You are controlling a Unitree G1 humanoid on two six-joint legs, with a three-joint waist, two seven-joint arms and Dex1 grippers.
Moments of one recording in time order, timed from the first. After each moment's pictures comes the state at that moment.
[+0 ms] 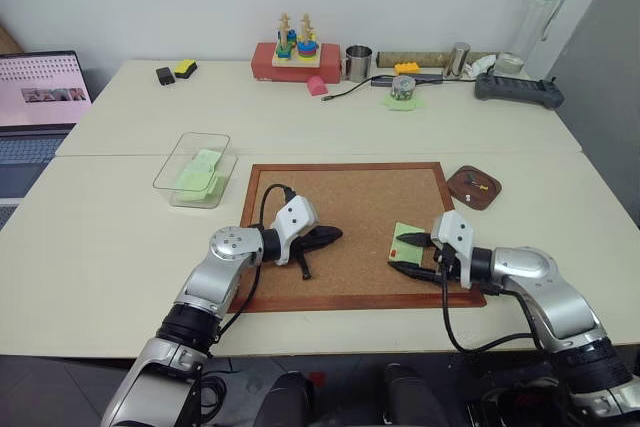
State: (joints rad) left arm -0.44 0.42 -0.23 0.27 -0.14 0.10 -0.96; right arm -0.23 -0.58 0.16 -0.07 0.25 0.27 0.95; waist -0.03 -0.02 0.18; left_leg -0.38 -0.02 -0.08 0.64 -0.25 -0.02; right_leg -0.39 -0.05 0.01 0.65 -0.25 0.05
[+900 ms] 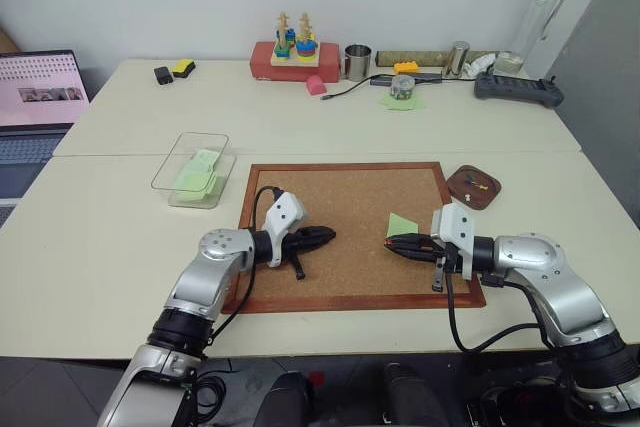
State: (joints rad) left arm -0.38 0.44 -0.14 0.14 -0.28 0.35 -0.97; right arm -0.27 -0.65 0.17 -0.24 0.25 0.22 1.00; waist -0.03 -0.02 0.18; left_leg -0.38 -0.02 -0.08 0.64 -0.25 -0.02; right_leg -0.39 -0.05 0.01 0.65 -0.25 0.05
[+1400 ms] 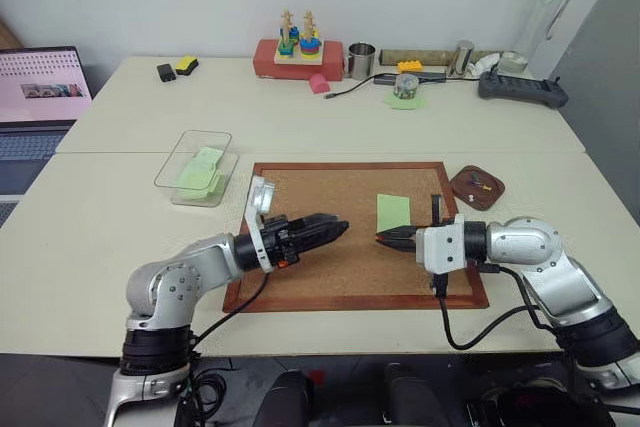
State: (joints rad) left arm -0.34 0.32 0.14 -0.18 -0.94 1.07 -0.75; right arm -0.41 -0.70 0.29 -0.15 -0.06 -0.30 1.01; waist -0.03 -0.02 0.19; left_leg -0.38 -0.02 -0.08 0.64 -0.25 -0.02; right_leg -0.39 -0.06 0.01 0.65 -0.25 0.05
